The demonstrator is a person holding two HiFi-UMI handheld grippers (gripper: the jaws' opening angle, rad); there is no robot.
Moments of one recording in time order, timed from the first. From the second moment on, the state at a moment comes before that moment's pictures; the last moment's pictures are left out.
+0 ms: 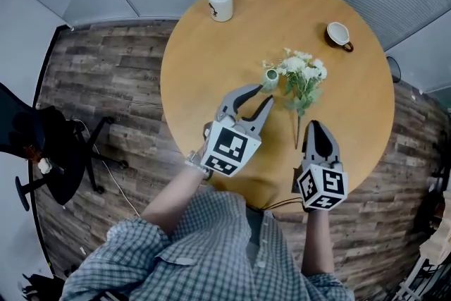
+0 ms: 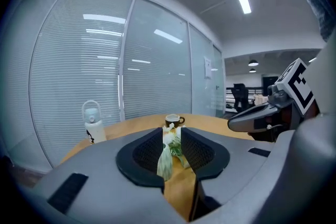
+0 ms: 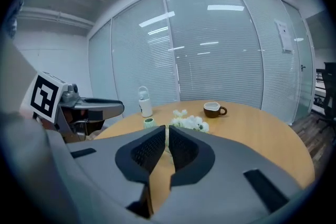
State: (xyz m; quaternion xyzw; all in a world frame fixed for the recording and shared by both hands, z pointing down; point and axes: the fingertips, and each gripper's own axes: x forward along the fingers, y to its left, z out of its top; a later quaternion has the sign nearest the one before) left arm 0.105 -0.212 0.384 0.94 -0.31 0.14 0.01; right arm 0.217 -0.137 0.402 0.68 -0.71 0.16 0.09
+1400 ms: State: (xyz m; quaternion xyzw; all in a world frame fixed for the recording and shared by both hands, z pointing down) left arm 0.070 -0.141 0.308 0.95 -0.29 0.11 0.01; right arm 0.149 -0.110 0.308 0.60 -0.79 0.10 0.04
